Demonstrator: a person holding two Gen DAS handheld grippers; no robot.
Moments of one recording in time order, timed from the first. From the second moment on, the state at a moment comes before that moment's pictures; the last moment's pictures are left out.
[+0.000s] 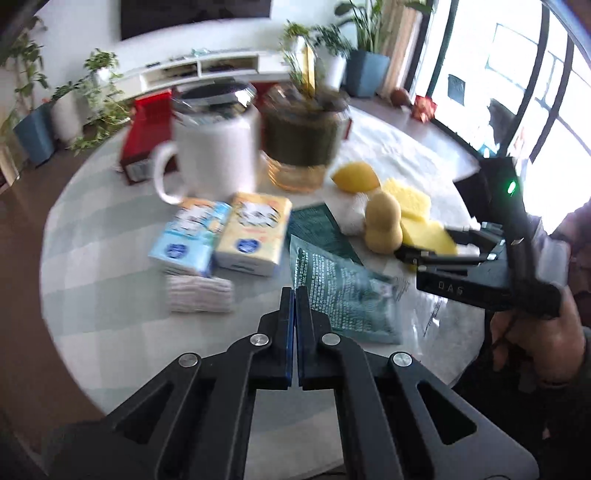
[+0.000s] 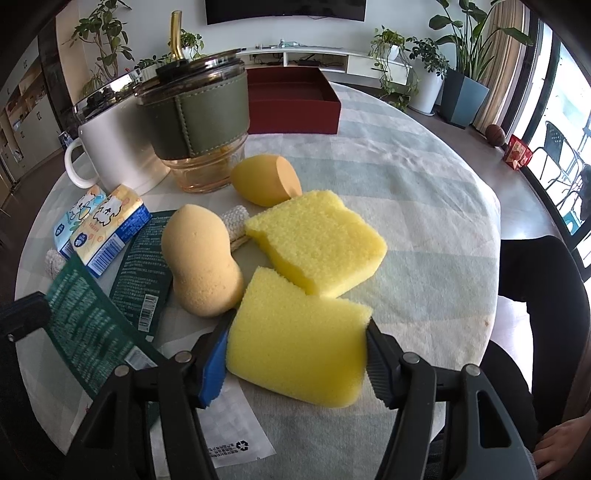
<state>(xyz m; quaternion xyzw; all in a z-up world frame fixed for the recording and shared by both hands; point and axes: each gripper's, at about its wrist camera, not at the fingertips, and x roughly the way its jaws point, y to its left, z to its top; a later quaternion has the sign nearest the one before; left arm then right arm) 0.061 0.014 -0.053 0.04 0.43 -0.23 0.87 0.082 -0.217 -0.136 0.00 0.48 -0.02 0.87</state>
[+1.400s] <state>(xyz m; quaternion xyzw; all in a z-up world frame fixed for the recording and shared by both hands) 0.123 0.132 0.083 0.00 0.28 -0.19 0.94 0.106 -0.221 0.003 -0.04 0.33 0.00 0.94</state>
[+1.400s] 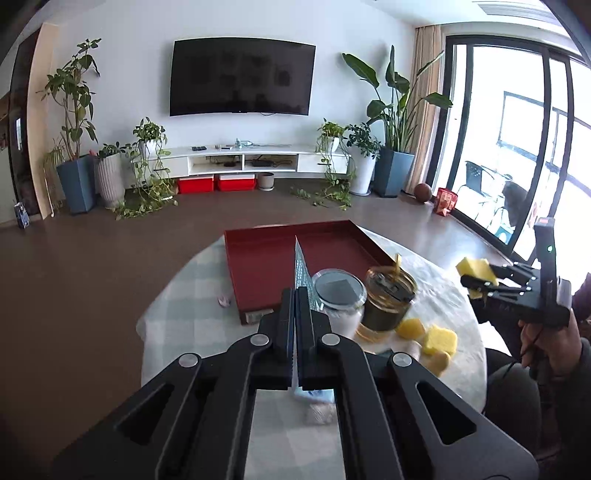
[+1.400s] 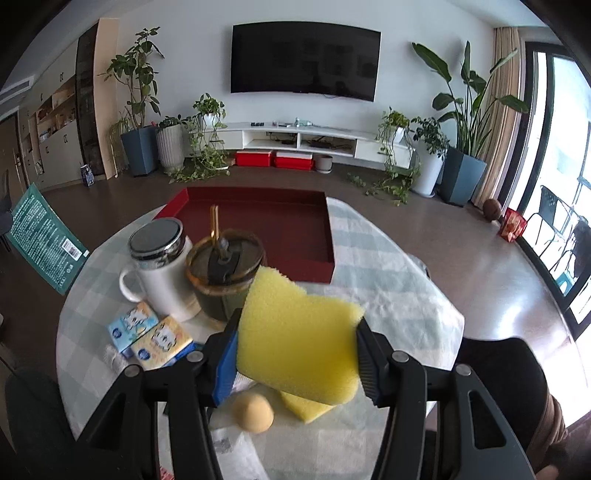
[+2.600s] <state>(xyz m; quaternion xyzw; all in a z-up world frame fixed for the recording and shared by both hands) 0.393 0.076 -0.051 0.02 0.43 -0.19 0.88 0.406 -0.220 -0.116 -0.16 0.47 0.10 0.86</state>
